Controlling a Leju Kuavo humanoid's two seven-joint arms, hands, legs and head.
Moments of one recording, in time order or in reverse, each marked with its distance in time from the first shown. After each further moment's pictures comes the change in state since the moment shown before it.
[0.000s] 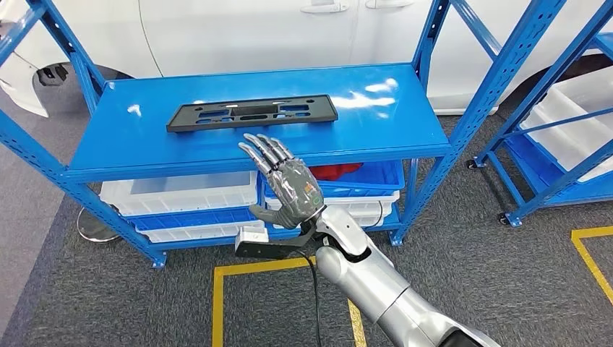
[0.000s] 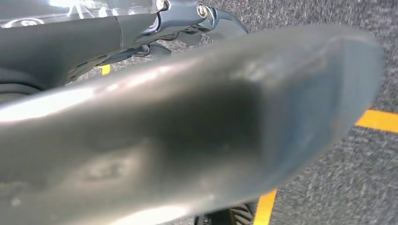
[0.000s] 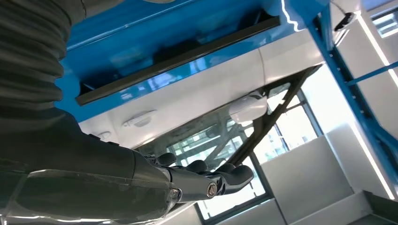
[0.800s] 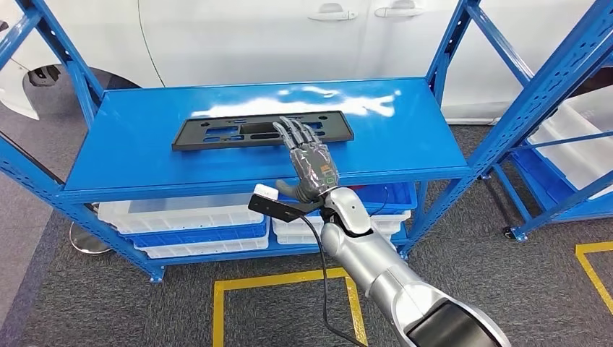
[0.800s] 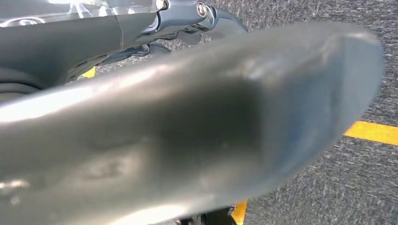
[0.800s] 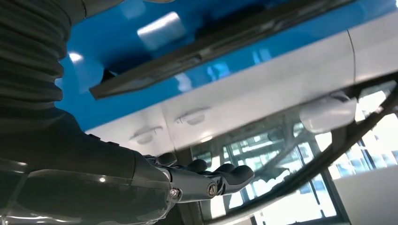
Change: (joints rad) left arm -0.005 0.024 -0.009 0.010 -0.008 -0.008 -0.012; right arm -0.139 0.078 -0.163 0.377 0.119 -0.099 0.077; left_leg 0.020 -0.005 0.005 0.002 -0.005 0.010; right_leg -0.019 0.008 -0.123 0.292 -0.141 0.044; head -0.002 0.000
